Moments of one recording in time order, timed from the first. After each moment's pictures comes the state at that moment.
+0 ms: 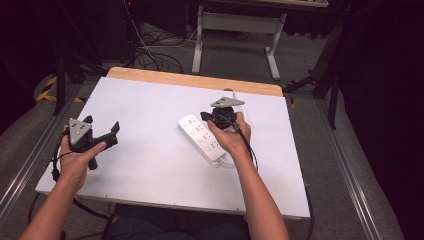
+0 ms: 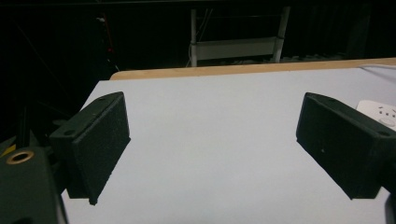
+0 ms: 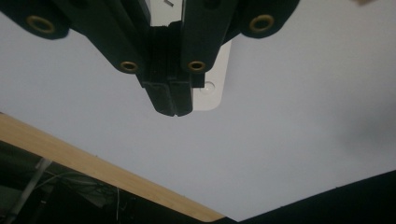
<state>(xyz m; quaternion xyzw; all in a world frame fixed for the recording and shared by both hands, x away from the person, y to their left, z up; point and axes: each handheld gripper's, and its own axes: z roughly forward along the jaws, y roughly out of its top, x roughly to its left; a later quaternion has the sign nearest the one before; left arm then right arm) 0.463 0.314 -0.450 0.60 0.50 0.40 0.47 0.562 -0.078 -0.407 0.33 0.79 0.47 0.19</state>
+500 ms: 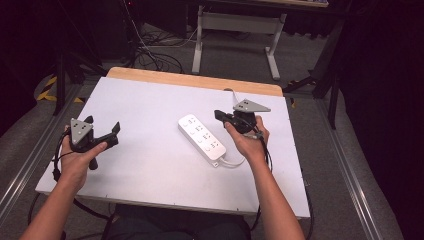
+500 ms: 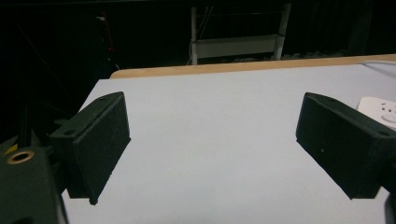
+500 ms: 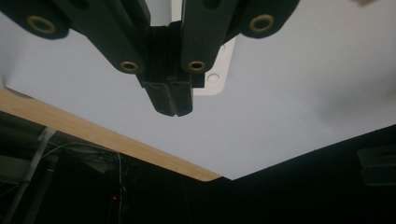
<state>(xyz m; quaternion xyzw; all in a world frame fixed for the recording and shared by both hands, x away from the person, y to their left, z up) 0.464 0.313 -0.452 0.61 0.50 0.41 0.47 0.543 -0.128 -0.396 0.32 0.75 0.54 0.20</state>
